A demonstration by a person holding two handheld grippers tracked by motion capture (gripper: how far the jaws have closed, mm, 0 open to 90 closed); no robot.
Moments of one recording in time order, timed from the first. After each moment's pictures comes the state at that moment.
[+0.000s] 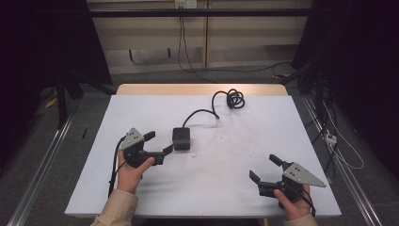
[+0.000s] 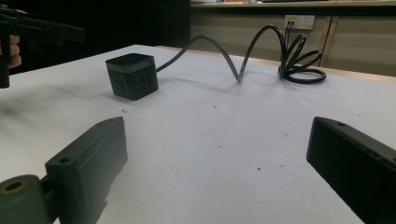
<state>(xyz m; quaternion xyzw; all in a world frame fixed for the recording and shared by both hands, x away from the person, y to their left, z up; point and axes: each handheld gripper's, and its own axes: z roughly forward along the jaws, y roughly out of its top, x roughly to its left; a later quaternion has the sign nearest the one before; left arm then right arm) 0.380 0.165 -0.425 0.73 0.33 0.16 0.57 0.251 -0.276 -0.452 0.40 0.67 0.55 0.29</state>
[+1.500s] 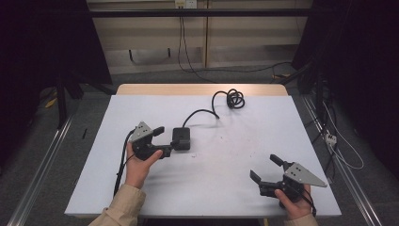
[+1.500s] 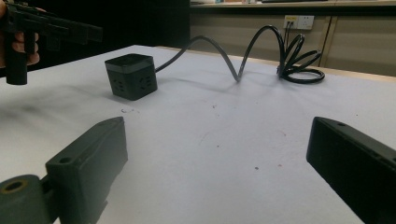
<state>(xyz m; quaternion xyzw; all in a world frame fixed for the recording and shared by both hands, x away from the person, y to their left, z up) 0.398 0.144 -0.423 0.74 0.32 0.15 0.56 0.251 -0.278 -0.452 0.40 0.67 0.55 0.29</state>
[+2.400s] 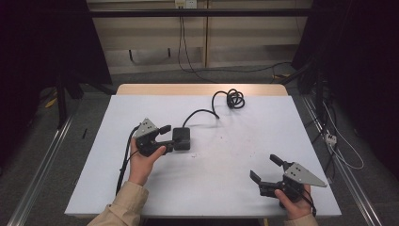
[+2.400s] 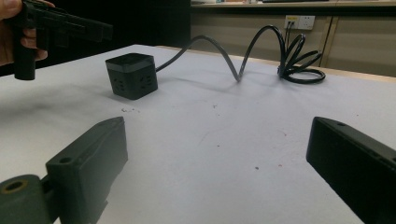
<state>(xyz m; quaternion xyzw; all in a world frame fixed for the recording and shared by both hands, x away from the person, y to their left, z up) 0.407 0.134 -0.419 0.75 0.31 0.14 0.56 0.252 -0.278 -0.452 0.40 0.67 0.55 0.29</state>
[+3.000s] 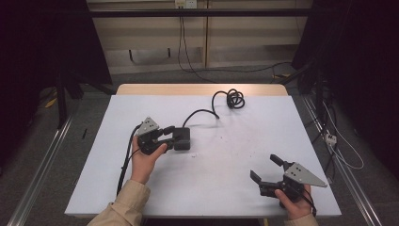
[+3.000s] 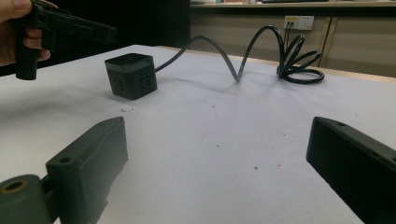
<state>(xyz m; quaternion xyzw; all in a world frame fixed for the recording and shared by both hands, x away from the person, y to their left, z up) 0.411 0.129 -0.418 0.76 0.32 0.13 0.55 0.251 -0.278 -0.452 0.40 0.67 0.55 0.29</state>
